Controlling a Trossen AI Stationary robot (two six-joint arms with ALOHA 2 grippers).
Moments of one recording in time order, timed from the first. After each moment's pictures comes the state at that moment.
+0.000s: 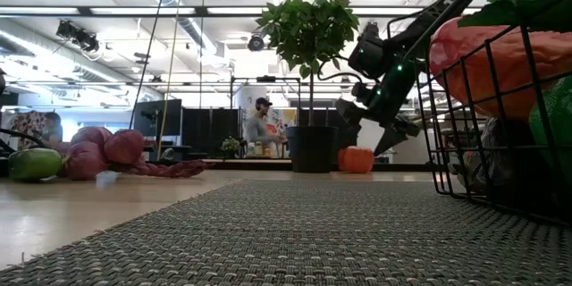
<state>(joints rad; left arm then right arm) 0.32 1.14 1.13 -0.08 0.55 -0.87 -0.59 1.67 0.89 -0.13 0.22 0.62</state>
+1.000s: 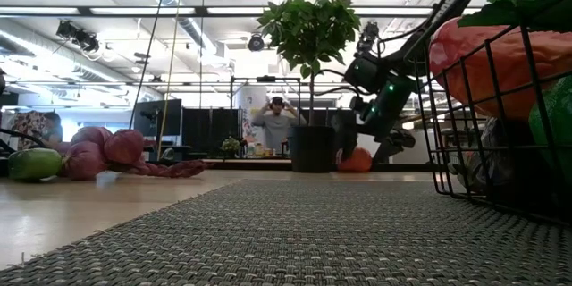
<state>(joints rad) 0.32 1.14 1.13 -0.09 0.55 -0.95 -0.63 1.80 0.90 0.03 0.32 0.61</state>
